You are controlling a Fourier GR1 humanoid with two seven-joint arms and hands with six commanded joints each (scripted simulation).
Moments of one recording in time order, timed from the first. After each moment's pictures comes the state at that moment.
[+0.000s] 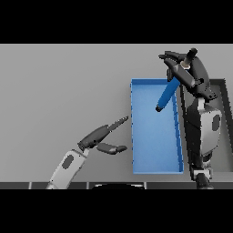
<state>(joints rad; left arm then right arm) -0.19 0.11 -0.47 -1.64 -0.07 -0.33 0.11 -0.73 -0.29 -0.18 -1.62 -0.46 0.06 0.61</state>
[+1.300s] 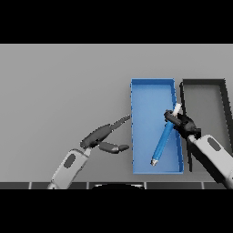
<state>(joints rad) -0.21 0.09 -0.48 -1.63 -0.09 -0.32 0.12 -0.37 -0.83 0.63 -1.52 -0.99 -0.40 0.61</state>
